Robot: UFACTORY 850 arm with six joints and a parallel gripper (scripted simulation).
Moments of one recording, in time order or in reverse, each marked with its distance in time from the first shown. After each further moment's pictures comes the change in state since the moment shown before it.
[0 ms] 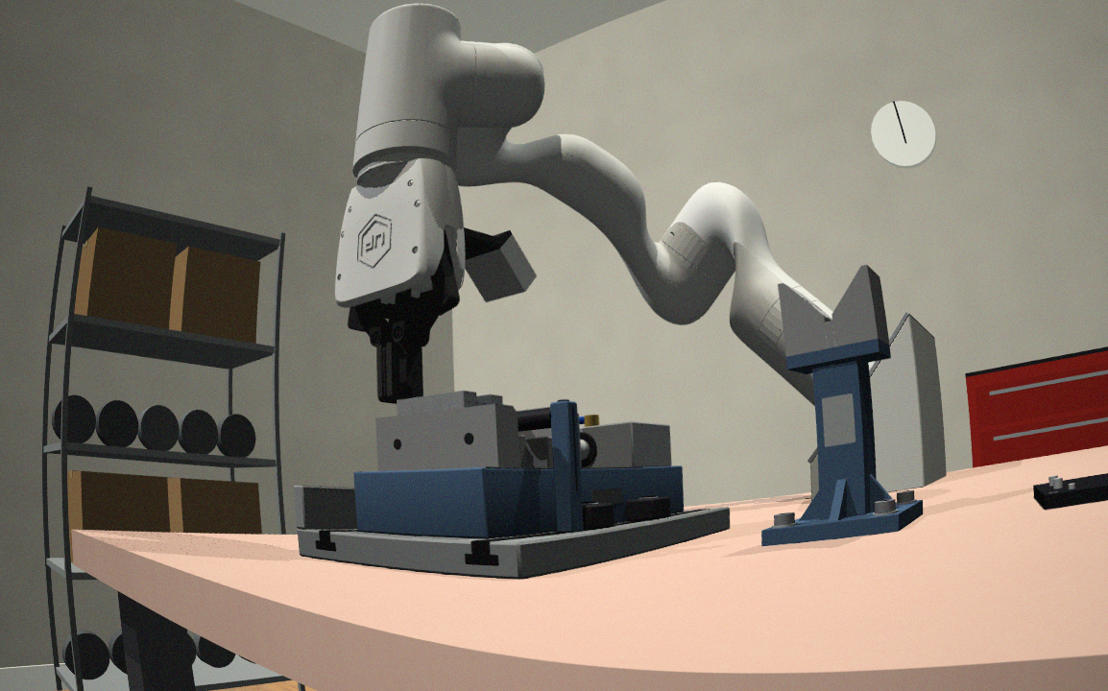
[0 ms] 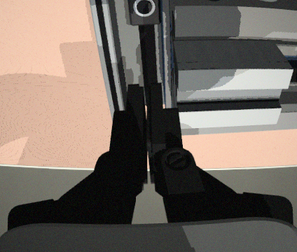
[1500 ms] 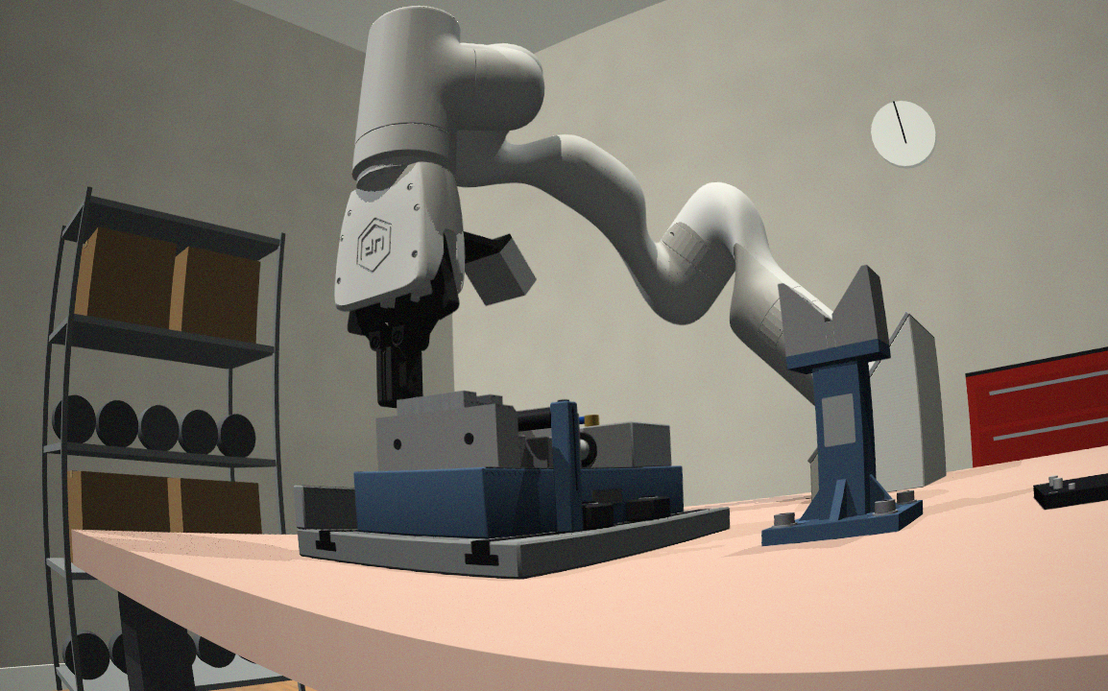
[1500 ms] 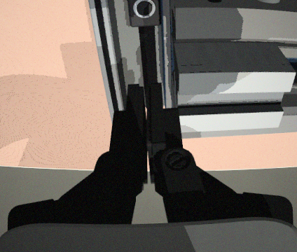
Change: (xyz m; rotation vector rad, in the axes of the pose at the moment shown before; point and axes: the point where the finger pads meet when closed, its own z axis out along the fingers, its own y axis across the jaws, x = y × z) arm 0.000 0.000 0.003 0.000 0.000 0.000
